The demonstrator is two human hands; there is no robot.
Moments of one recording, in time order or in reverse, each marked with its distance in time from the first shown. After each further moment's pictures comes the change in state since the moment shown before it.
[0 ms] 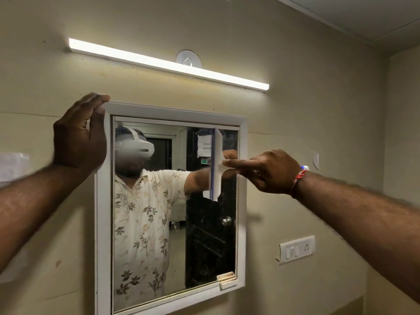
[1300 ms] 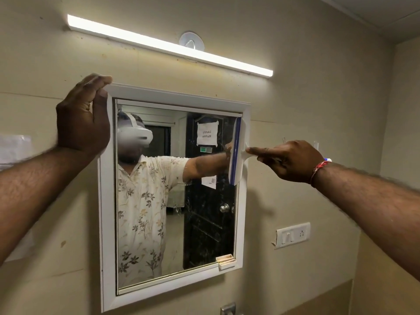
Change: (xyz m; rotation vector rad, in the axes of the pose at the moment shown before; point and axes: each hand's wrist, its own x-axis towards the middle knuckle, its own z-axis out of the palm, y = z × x) left_hand -0.001 -0.002 0.001 -0.009 0.002 -0.009; right_hand -0.038 0.017 -0.019 -0.064 -0.045 0.146
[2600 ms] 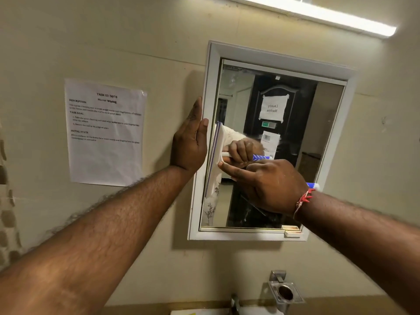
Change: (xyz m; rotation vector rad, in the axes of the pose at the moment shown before) left_hand -0.143 0.010 -0.026 -0.127 -0.129 -0.280; right_hand 0.064 -0.277 0.048 0.270 -0.043 -0.293
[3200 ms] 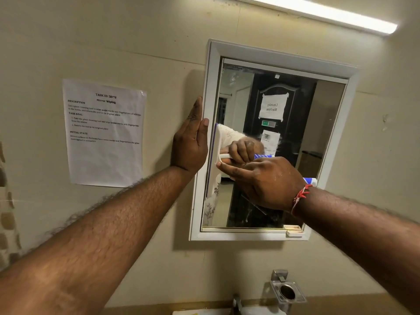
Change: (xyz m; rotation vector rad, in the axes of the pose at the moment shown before) left_hand 0.000 0.000 0.000 -0.007 -0.010 -0.009; right_hand 0.009 0.005 0.009 0.004 0.008 -0.031
